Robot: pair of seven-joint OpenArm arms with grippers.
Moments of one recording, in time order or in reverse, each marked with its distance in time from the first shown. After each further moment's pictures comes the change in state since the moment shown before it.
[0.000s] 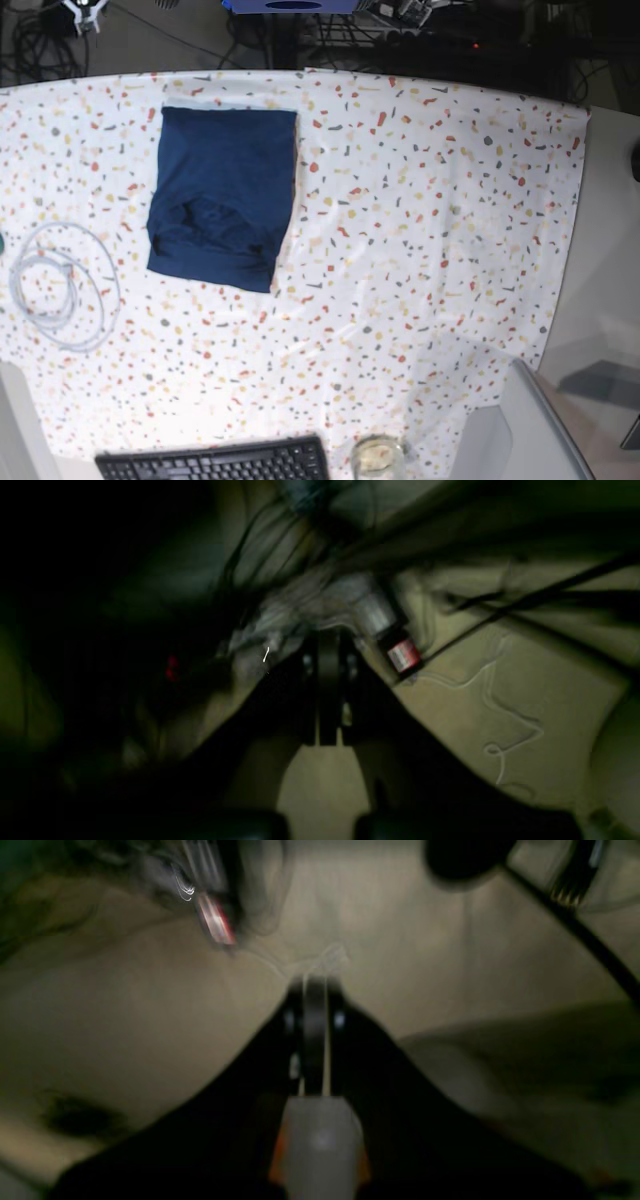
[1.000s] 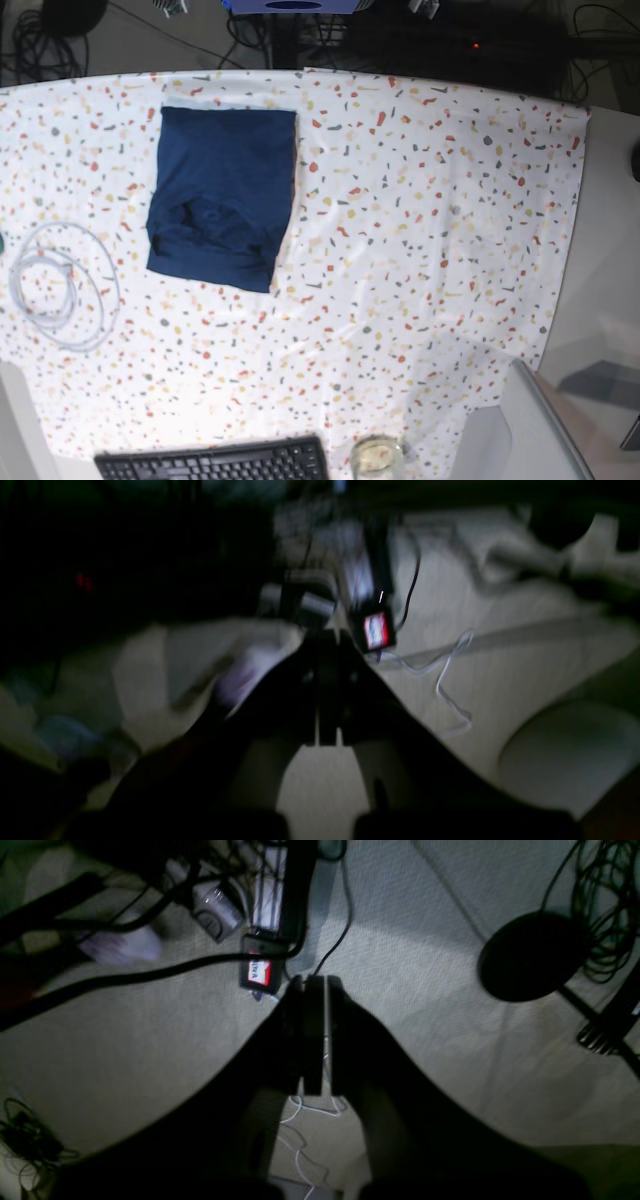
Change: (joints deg) left arm -23.9 -1.7 0.4 -52.1 0.5 0.1 -19.3; right arm 23.2 -13.1 -11.5 -56.9 -11.0 1.3 49.7
